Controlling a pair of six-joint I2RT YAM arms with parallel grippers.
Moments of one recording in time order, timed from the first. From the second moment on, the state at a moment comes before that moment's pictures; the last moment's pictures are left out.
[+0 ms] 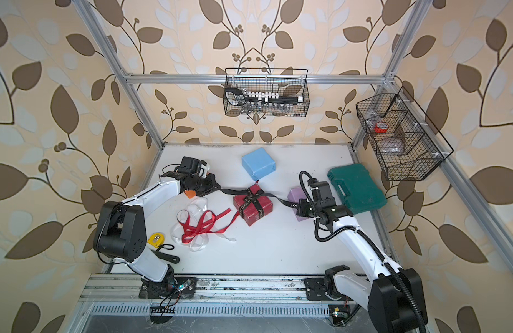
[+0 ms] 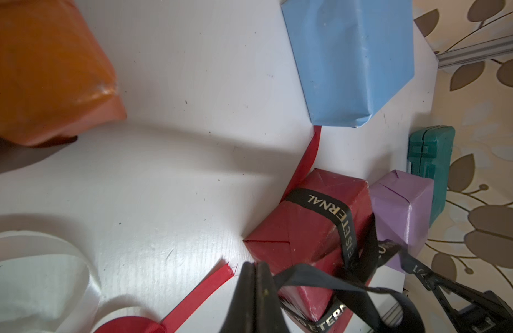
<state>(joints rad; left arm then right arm) -0.16 1.62 1.11 -0.46 0.46 -0.55 0.21 1.10 0.71 -0.51 -0.13 0.39</state>
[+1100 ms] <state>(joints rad) -0.28 1.59 1.22 -0.51 0.52 -0.50 0.33 1.15 0.76 -0.26 -0.39 0.55</state>
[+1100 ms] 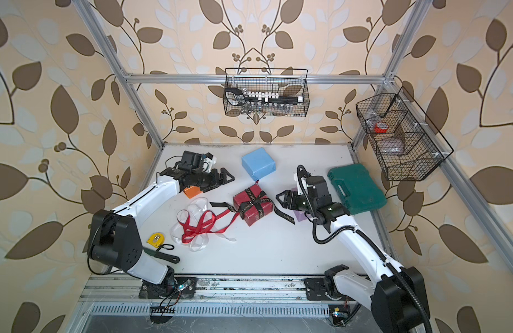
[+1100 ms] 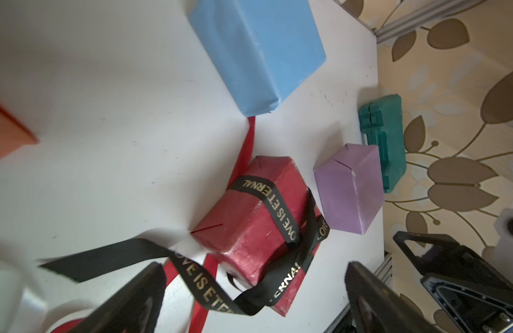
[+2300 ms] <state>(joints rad) -0.37 1.78 1.19 -0.54 0.39 -0.42 0.50 1.68 0.89 0.11 -0.61 0.75</state>
